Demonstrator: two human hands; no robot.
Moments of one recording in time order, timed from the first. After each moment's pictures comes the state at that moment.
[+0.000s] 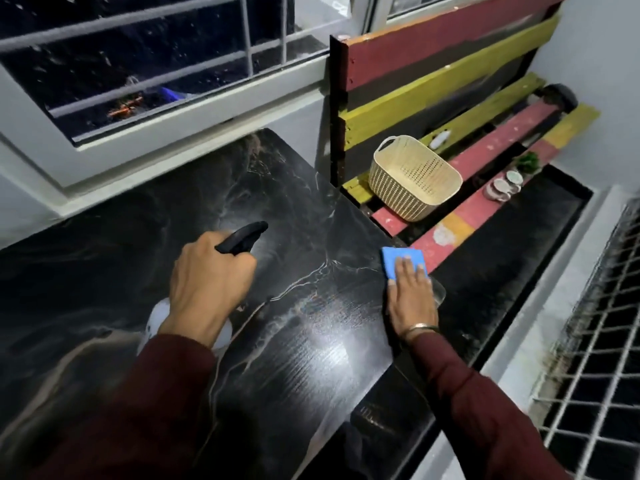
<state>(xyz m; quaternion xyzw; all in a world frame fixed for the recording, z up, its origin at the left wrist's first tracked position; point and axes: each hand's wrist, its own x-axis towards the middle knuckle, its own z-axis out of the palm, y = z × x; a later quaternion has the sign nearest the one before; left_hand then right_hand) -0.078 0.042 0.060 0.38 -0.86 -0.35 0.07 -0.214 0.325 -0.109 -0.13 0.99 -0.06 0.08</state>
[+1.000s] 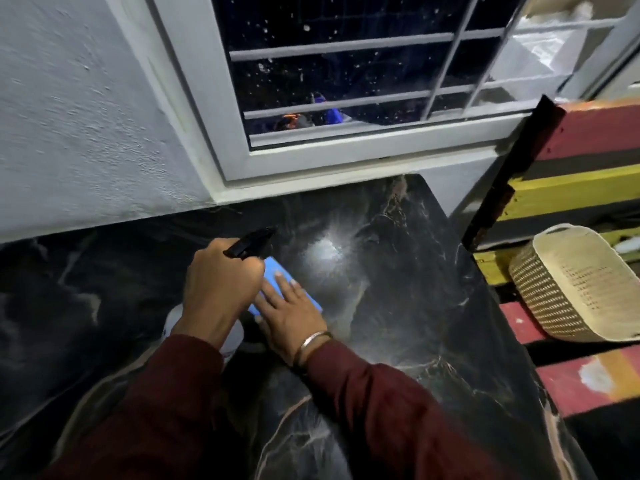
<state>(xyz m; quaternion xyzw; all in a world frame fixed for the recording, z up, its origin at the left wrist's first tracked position) -0.054 -0.086 0.033 0.61 -0.71 -0.32 0.18 -0.128 -0.013 -0.127 -0.68 0.73 -0.08 0.09</state>
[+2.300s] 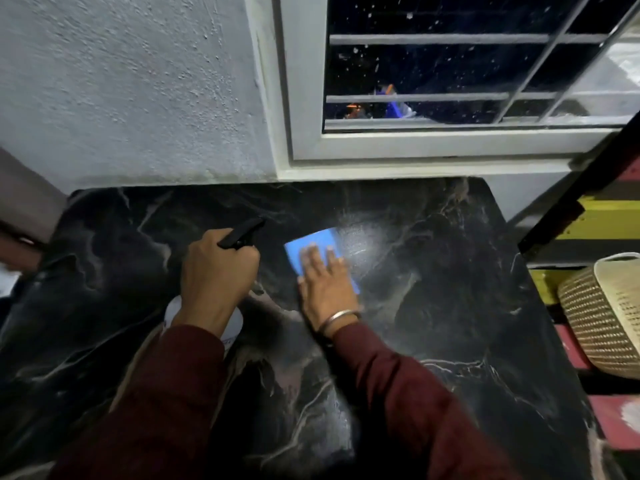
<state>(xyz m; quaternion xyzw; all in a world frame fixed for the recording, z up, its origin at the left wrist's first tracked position) 0.036 -0.094 0.032 0.66 -0.65 -0.30 0.22 -0.109 -0.034 -0.126 -0.61 0.79 -0.04 0.05</state>
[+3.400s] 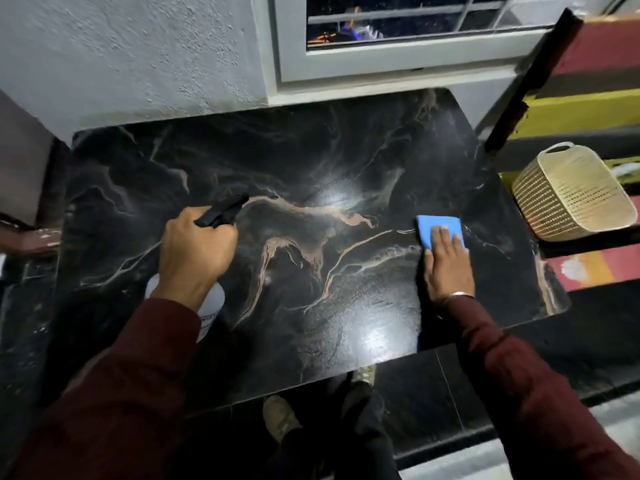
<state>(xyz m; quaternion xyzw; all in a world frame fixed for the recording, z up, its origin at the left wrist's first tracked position) 0.173 -0.005 0.044 0.62 -0.70 -0.32 0.17 -0.132 0.220 -0.103 -0.38 0.92 -0.05 0.08</state>
